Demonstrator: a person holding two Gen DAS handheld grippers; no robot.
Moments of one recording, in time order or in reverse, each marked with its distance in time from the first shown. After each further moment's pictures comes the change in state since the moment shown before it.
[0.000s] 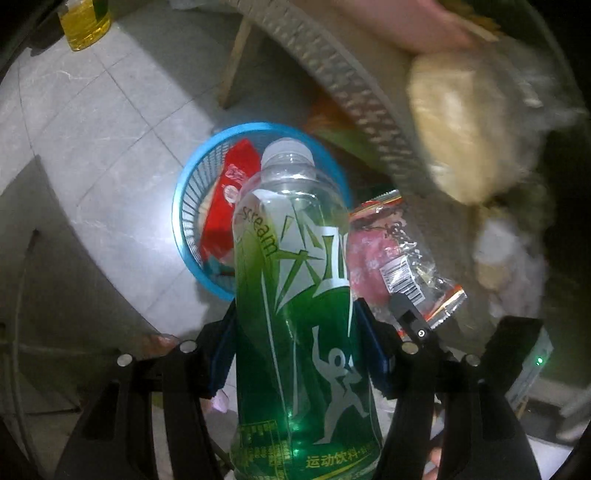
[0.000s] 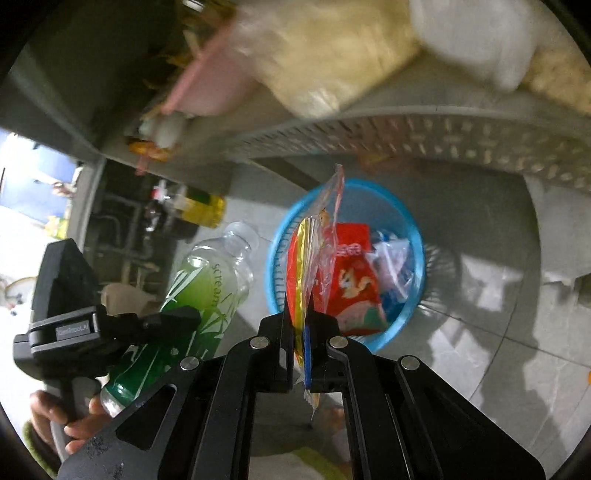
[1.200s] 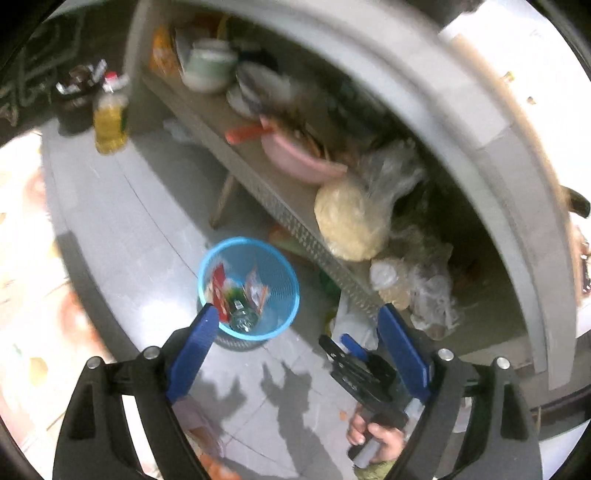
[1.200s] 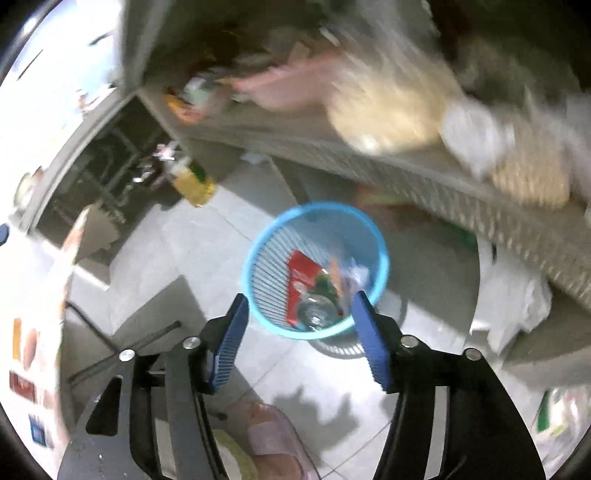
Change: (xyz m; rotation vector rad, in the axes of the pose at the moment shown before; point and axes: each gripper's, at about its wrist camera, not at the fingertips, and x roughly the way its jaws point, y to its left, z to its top) left arm -0.236 -0.004 -0.178 0.110 -0.566 -0.129; right arm -0.093 0.065 -0.078 -0.443 -0.160 -0.170
